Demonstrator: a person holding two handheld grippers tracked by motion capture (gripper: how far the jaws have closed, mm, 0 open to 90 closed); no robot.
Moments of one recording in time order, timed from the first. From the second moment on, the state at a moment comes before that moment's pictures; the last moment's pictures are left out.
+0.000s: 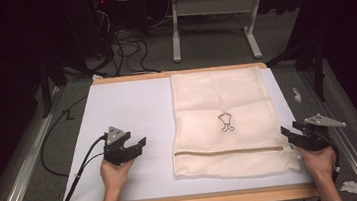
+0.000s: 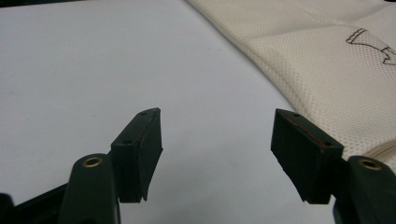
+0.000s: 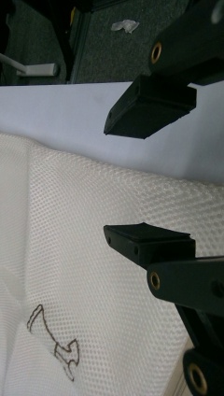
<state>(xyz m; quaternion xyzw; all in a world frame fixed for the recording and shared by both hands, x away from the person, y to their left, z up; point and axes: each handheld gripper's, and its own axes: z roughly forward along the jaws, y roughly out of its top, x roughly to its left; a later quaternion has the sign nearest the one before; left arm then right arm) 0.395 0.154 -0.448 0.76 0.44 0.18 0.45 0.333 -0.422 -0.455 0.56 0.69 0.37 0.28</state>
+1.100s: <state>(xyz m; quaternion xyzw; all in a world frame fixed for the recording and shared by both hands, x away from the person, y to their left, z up) 0.425 0.046 -0.456 0.81 0.42 0.11 0.39 0.374 -0.408 -0.450 0.59 0.71 0.29 0.23</state>
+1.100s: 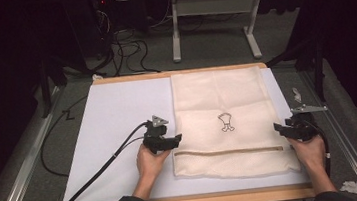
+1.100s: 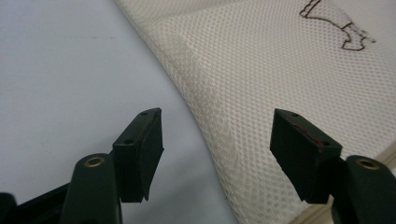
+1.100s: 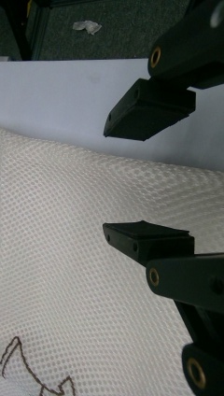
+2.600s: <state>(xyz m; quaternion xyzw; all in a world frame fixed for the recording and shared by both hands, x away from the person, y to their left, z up) 0.443 0.026 -0.452 0.82 0.39 0.13 0.39 0.384 -0.415 -0.454 0.59 0.73 0.30 0.16</state>
